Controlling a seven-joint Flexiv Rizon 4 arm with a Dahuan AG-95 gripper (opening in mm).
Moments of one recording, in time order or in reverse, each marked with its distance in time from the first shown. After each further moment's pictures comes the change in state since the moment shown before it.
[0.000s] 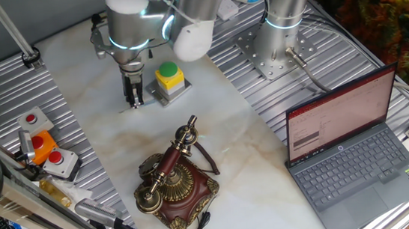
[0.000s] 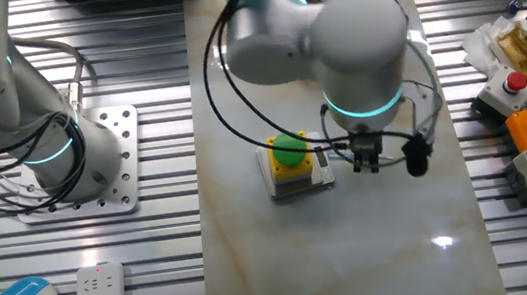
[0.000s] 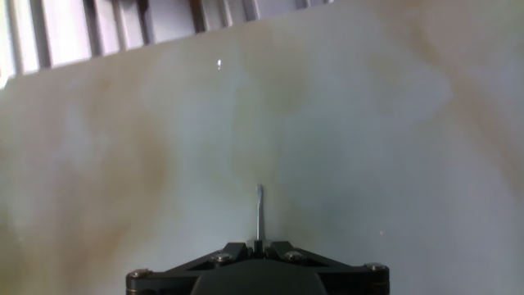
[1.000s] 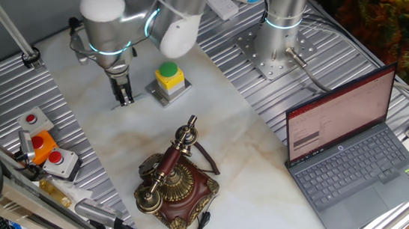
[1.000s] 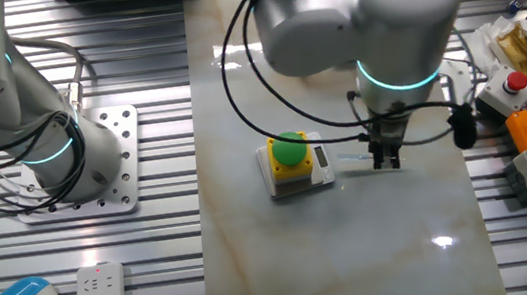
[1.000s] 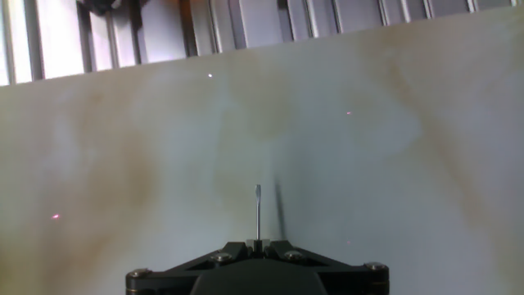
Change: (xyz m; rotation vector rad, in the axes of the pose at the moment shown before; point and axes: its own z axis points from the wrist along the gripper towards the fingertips) arm -0.027 -0.010 -0.018 0.123 0.080 -0.087
